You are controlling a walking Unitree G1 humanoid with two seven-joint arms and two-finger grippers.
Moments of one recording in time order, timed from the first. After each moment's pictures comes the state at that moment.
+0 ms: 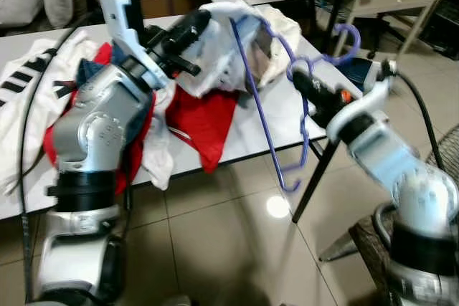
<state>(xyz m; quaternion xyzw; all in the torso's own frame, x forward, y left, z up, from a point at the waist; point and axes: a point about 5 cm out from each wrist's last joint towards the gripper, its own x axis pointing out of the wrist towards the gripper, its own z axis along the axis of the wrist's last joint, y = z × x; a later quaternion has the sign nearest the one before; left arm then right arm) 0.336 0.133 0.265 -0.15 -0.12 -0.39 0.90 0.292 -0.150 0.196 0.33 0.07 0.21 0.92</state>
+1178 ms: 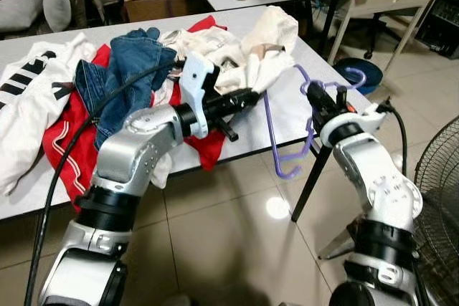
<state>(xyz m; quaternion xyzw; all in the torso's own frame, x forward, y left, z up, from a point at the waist) 0.326 0.089 0.210 -0.03 0.03 -0.48 0.88 0.327 -0.154 0.178 0.59 0.06 0.07 0.80</state>
